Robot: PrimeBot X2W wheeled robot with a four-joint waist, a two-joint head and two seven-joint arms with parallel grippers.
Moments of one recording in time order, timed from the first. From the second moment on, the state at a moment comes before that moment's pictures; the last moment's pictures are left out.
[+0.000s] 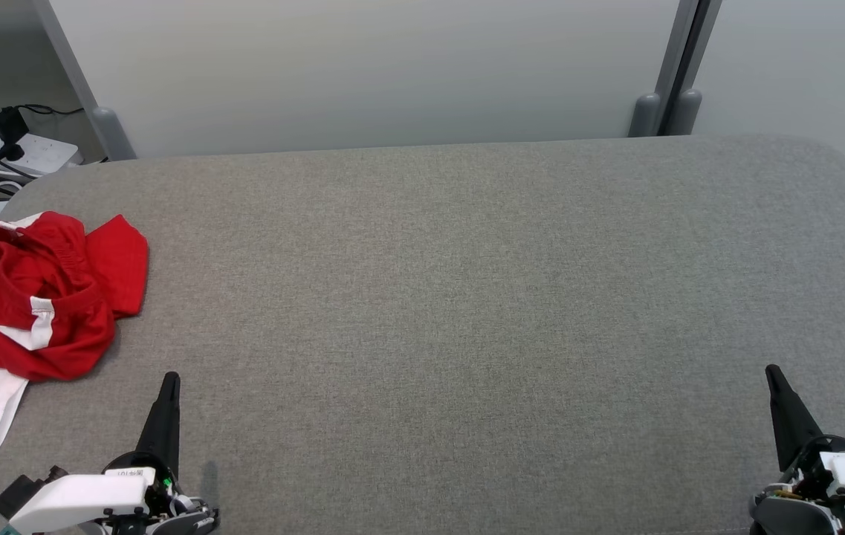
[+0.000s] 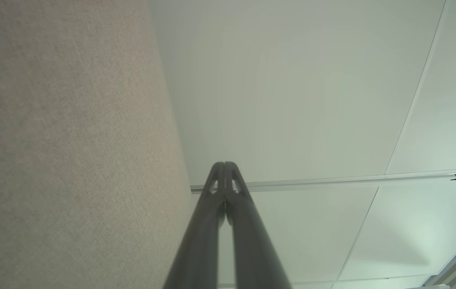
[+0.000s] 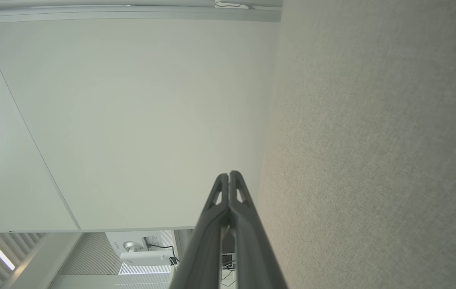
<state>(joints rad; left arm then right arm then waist) -0.05 0.04 0.08 0.27 -1.61 -0.12 0.11 -0.07 -0.03 -0.14 0.27 1.60 0.13 0.11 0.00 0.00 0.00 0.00</state>
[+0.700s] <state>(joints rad) -0.05 0.04 0.08 0.27 -1.61 -0.12 0.11 -0.07 -0.03 -0.14 0.27 1.60 0.13 0.11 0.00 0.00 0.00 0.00</state>
